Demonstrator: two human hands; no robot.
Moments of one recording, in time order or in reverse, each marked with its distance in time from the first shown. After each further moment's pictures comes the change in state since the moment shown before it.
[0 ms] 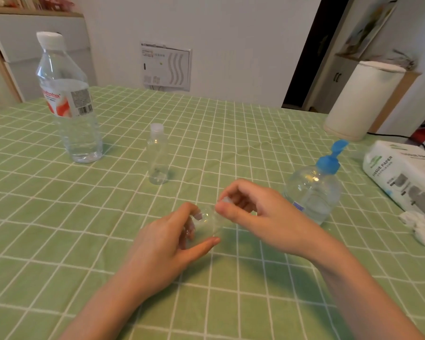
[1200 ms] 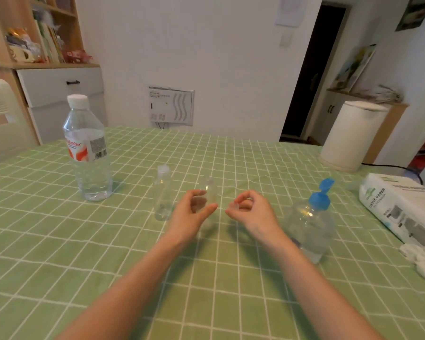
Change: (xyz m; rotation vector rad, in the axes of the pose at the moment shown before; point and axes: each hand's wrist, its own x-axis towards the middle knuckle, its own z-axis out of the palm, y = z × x) left_hand 0.103 -0.019 0.022 -0.565 0.179 -0.377; right_hand 0.069 0.047 -0.001 0.235 0.453 0.268
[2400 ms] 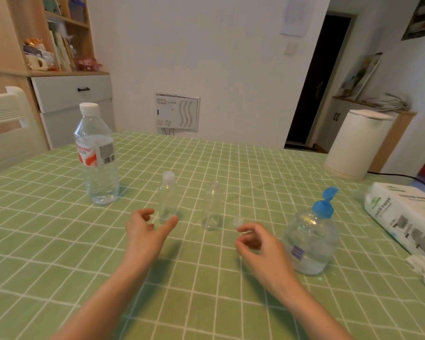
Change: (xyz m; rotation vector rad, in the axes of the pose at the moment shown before) left_hand -0.040 0.003 -0.057 0.137 0.332 -0.190; right_hand -0.054 0.019 -0.003 -0.184 -0.019 -0.123
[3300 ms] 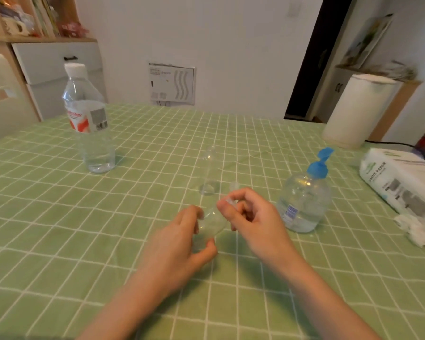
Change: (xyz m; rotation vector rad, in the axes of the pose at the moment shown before) left_hand -0.080 -0.010 0.008 0.523 -0.291 0.644; right_hand -0.034 -0.037 -0.002 0.336 -0.059 -0.146
